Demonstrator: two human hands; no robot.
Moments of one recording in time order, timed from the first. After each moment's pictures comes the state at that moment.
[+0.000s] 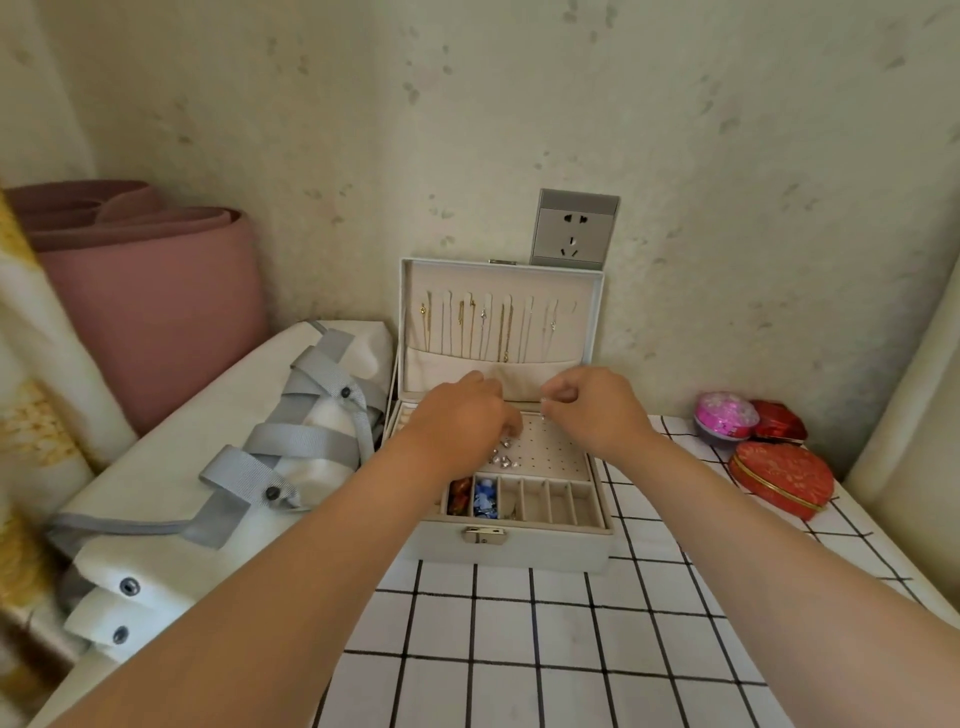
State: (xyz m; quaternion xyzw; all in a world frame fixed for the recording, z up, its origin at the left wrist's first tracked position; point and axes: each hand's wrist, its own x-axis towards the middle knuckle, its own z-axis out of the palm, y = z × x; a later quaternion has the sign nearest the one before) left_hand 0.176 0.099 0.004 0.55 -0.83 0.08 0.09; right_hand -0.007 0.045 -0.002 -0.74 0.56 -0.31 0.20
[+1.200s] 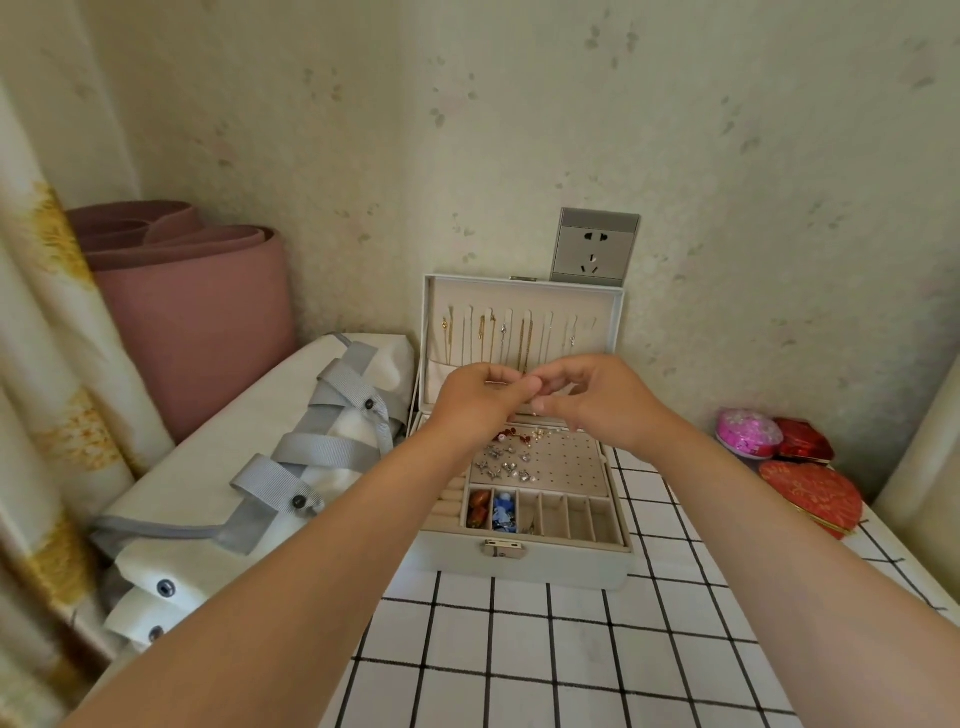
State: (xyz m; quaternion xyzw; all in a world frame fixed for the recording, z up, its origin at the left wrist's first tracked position) left_hand 0.168 0.100 0.027 0.59 -0.50 -0.39 0.50; right_hand 0.005 0.057 0.039 -0.79 0.40 -0.33 0.34
